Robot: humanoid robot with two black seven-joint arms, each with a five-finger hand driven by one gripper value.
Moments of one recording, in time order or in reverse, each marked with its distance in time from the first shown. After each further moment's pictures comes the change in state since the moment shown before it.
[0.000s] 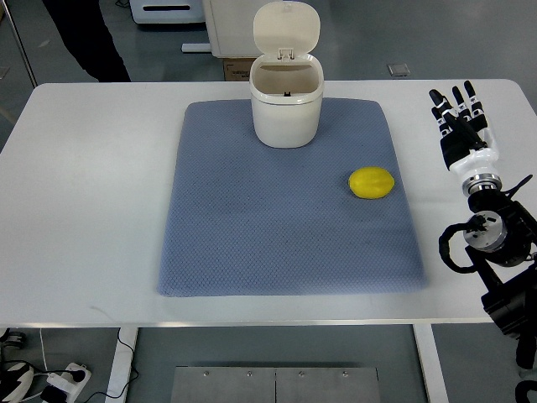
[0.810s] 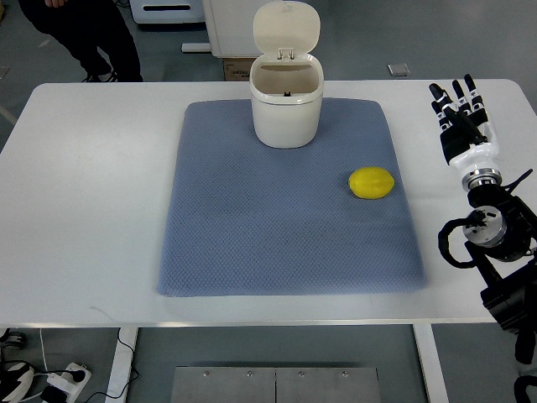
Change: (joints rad) left arm 0.004 0.000 -0.002 0.002 -0.002 0.002 -0.002; right arm 0.019 0.005 -0.002 0.002 0.000 0.000 0.000
